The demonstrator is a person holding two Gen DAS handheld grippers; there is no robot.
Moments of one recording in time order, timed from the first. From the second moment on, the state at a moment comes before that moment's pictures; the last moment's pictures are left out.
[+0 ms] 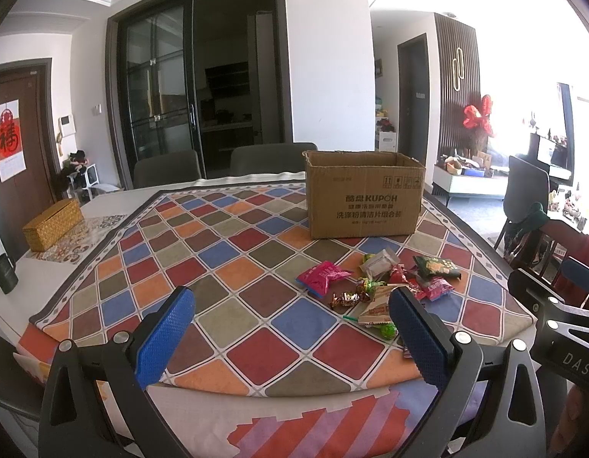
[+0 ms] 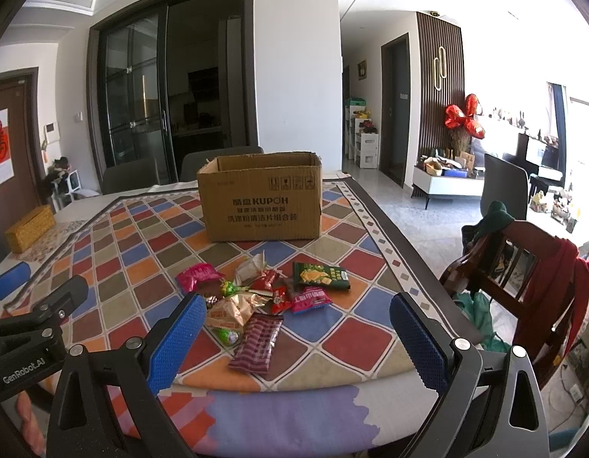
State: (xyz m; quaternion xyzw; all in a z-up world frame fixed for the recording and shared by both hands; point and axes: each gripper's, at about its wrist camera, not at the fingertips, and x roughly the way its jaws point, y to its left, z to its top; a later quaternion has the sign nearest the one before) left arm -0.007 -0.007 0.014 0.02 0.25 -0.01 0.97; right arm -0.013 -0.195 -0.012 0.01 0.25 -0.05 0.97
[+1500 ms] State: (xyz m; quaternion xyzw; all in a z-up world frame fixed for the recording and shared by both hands) left arm 0.060 -0.066 -0.008 0.06 0.28 -0.12 0.95; right arm 0.064 -0.233 -0.054 0.05 0.33 -0.03 0.94
